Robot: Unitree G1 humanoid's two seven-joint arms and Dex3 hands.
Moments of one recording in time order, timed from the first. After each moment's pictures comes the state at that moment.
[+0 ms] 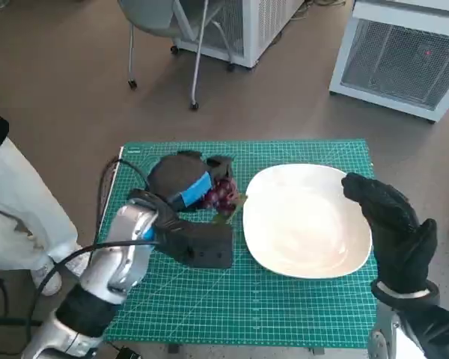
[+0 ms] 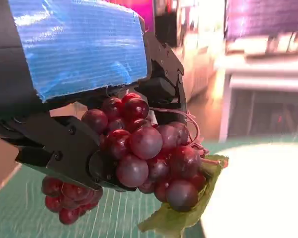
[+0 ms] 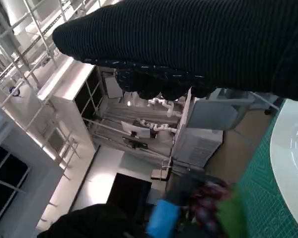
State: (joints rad) left arm -0.75 0.48 -0.39 0.18 0.77 0.10 -0.23; right arm -0.33 -0.13 -0.16 0.25 0.35 -0.65 0.42
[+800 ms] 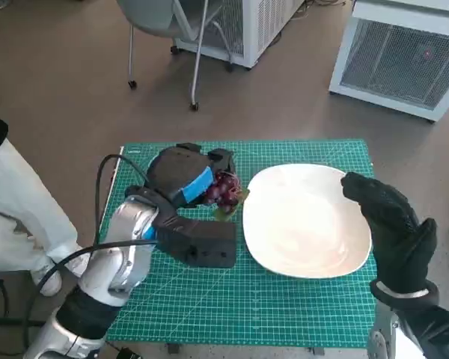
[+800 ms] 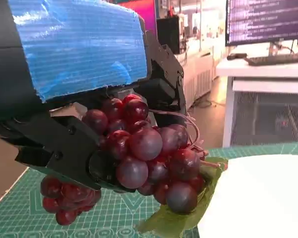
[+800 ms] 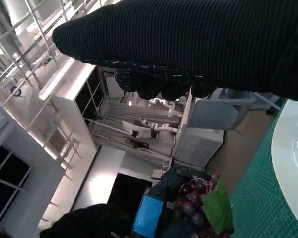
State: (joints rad) left arm -0.76 0.44 -0.40 0.14 0.83 0.16 -0.31; right arm -0.33 -0.13 -0.16 0.25 0.35 -0.65 0.42
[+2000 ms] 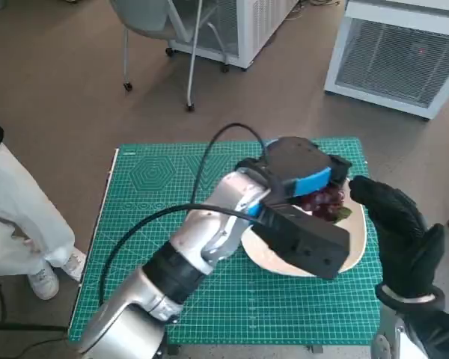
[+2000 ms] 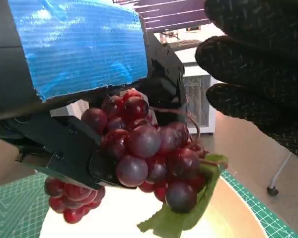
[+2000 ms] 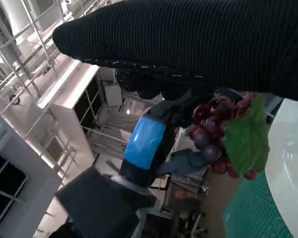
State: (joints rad) left arm -1.18 0.07 -0.54 0.69 0.78 -0.05 -0.30; right arm -0.30 -0.13 -0.18 0.25 0.35 -0.66 0.41
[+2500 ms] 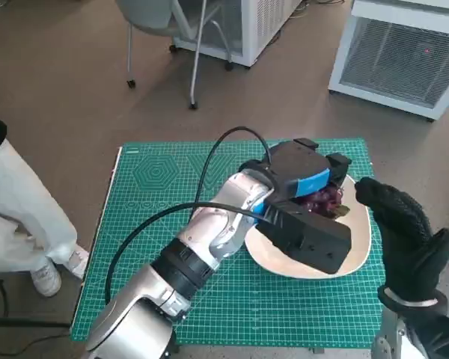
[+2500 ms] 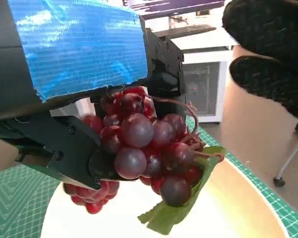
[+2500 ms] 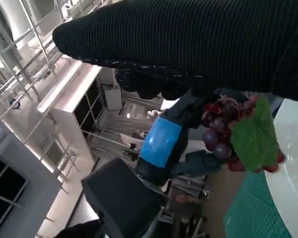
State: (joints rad) left arm -1.19 0.05 -0.55 0.78 0.77 -0.06 -0.28; right arm -0.29 -0.12 -0.19 0.25 0.35 -0.68 0.40
